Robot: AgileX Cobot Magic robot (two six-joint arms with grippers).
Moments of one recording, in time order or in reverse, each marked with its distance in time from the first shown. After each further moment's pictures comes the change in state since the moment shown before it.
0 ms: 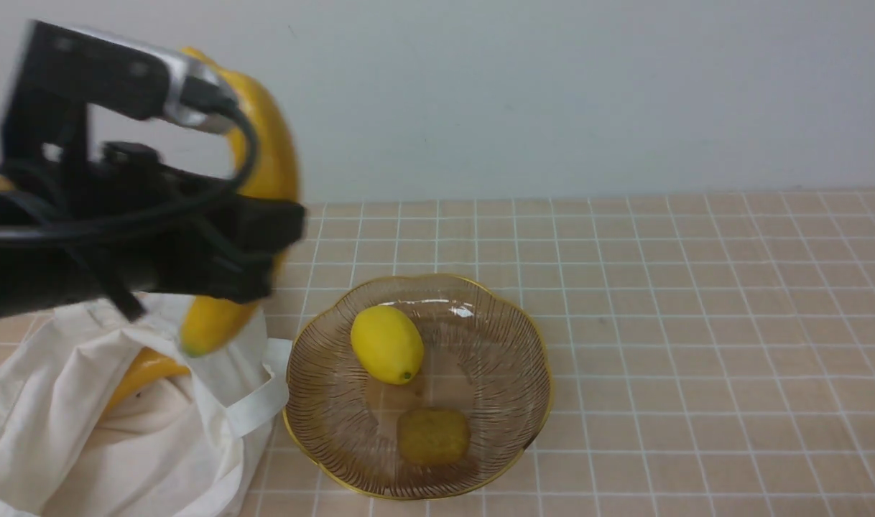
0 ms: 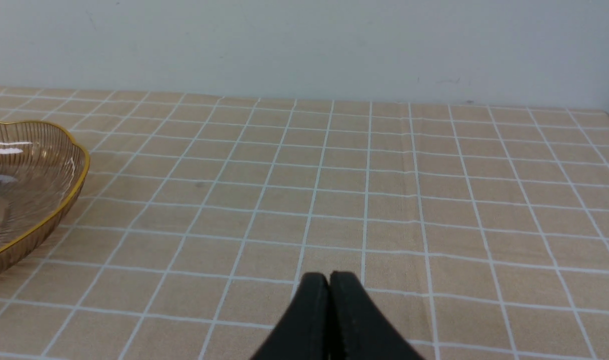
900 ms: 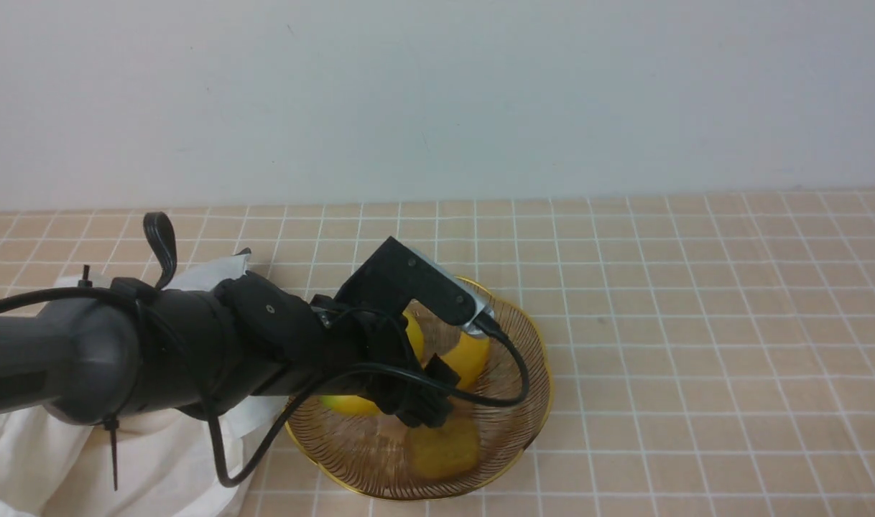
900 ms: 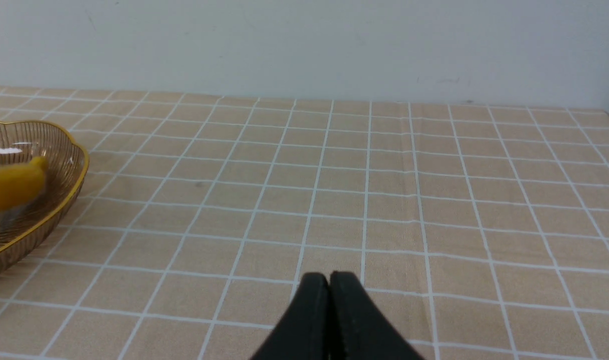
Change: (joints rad) right arm 0.000 0.000 0.000 0.000 0.000 0.000; left arm -0.230 0.571 0.000 -0.209 -0.359 0.362
